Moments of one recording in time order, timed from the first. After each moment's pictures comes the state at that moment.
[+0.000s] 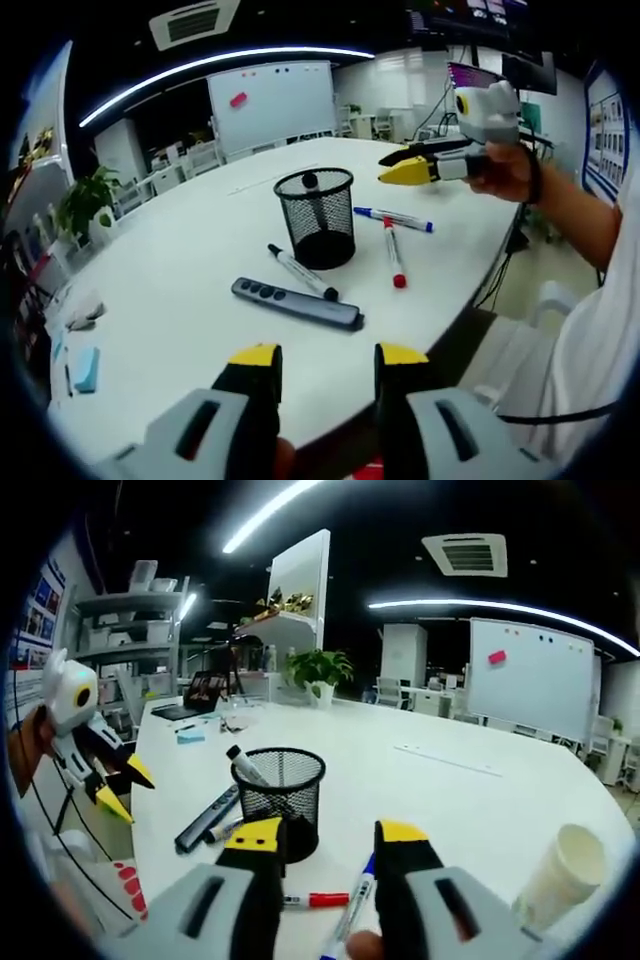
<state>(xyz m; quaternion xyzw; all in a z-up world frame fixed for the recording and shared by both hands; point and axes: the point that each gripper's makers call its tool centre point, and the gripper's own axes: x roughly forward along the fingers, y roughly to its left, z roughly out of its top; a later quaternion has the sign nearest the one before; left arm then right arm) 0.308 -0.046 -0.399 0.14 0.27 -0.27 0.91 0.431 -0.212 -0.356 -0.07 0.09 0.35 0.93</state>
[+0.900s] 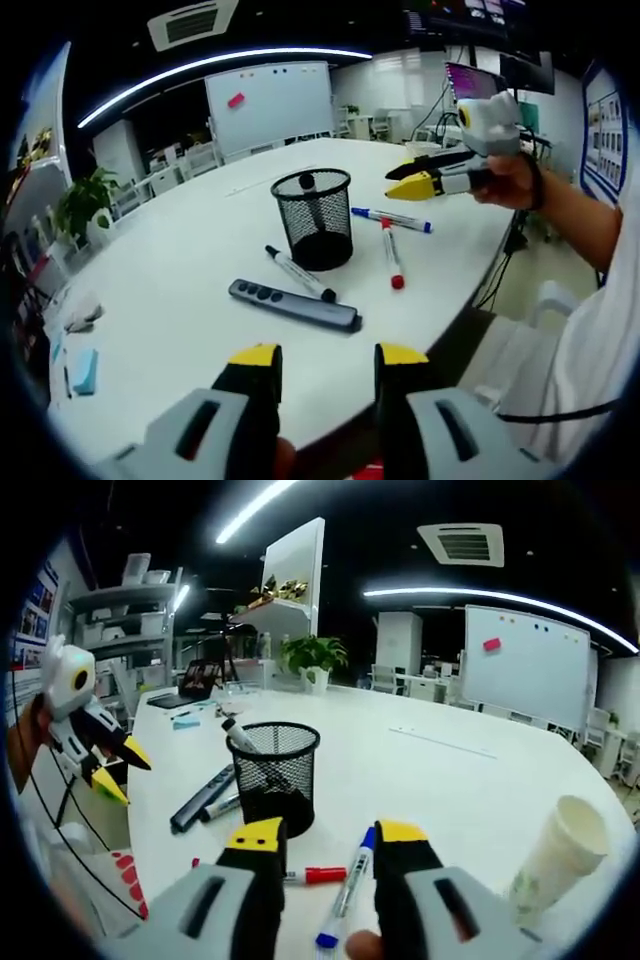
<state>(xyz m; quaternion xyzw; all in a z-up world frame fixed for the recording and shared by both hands) 0.308 -0.049 -0.398 0.14 0.27 -0.27 0.91 0.427 -0.225 -0.377 -0.08 0.12 0.33 0.93</state>
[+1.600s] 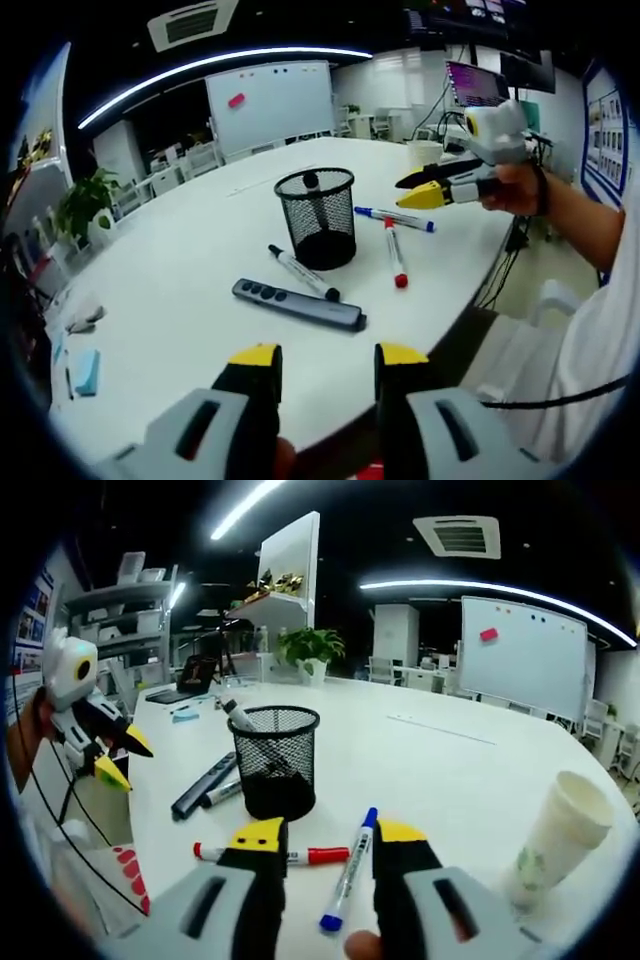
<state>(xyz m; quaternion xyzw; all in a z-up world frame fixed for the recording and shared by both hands) 0.310 -0.047 -0.398 0.14 0.27 -0.27 0.91 0.415 -0.227 -0.389 -0.08 0.14 0.32 0.93</state>
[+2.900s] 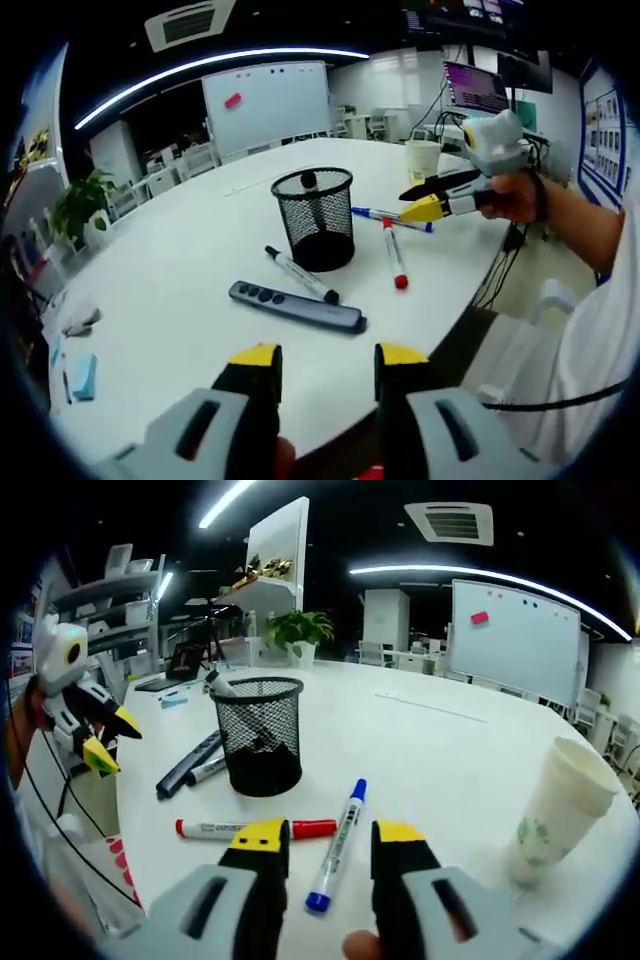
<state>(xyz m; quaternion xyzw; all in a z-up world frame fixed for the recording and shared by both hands) 0.313 -0.047 -0.400 0.15 0.27 -0.28 0.91 0.417 -0.240 -0.413 -0.08 0.17 0.30 0.93</state>
